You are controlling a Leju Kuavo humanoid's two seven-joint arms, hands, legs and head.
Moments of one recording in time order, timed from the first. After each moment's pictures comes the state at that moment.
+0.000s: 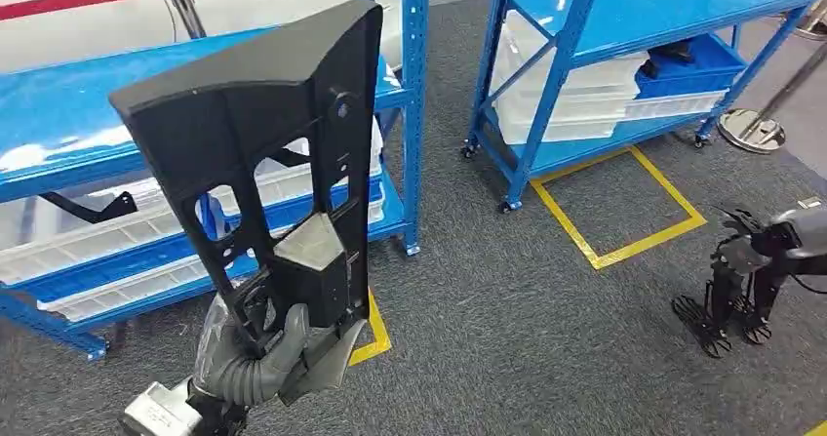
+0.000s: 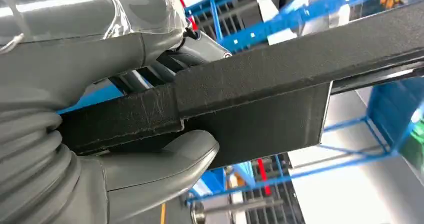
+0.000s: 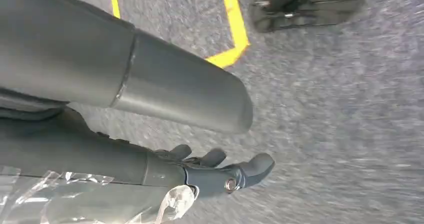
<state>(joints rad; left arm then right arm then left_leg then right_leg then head) -0.17 0.16 -0.78 -1.96 -0.09 0.33 -0.23 -0.12 -0.06 0.98 -0.21 -0.73 -0.40 -0.07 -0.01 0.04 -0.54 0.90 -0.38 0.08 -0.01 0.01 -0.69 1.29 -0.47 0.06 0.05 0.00</state>
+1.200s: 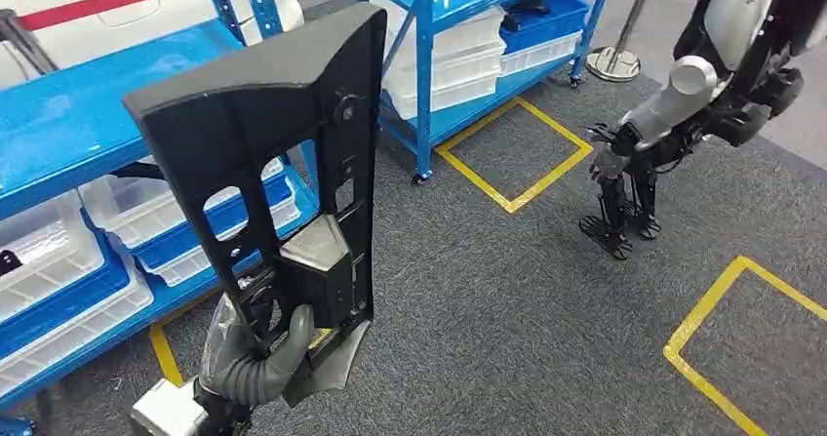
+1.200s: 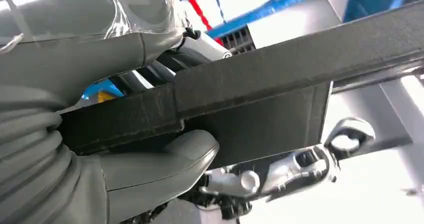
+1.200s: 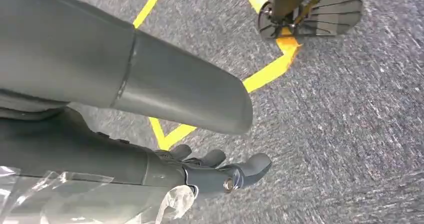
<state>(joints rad) -0.17 0.16 -0.78 -1.95 -0.08 0.32 -0.23 -0.12 -0.05 0.97 -0.21 -0.73 -0.38 -0.07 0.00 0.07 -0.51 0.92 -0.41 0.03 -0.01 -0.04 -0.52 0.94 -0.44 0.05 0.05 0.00</state>
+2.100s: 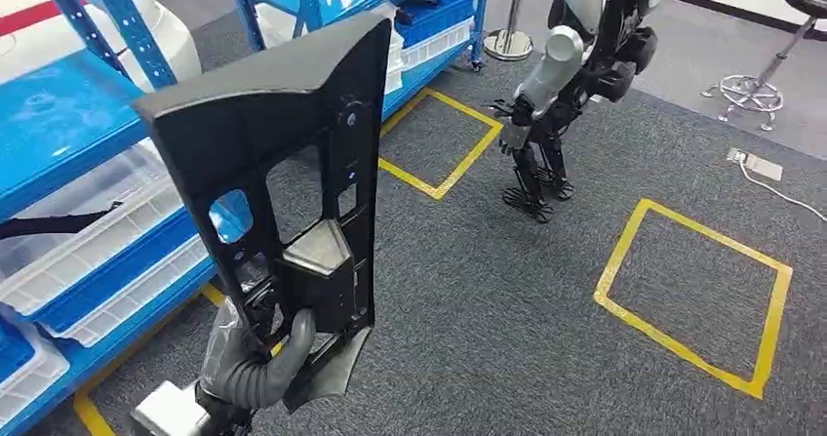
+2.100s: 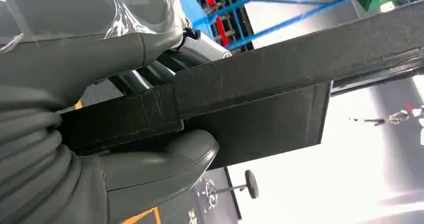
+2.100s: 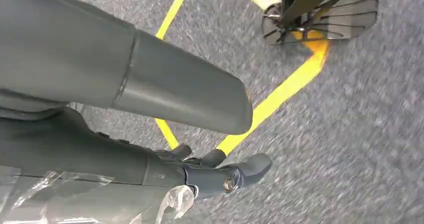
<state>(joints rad) -0.16 0.15 -0.78 -1.94 -0.08 0.31 -0.23 -0.11 -0.05 0.98 -0.21 -0.72 -0.37 -0.05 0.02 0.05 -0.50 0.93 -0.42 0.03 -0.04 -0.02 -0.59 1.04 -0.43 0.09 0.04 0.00</state>
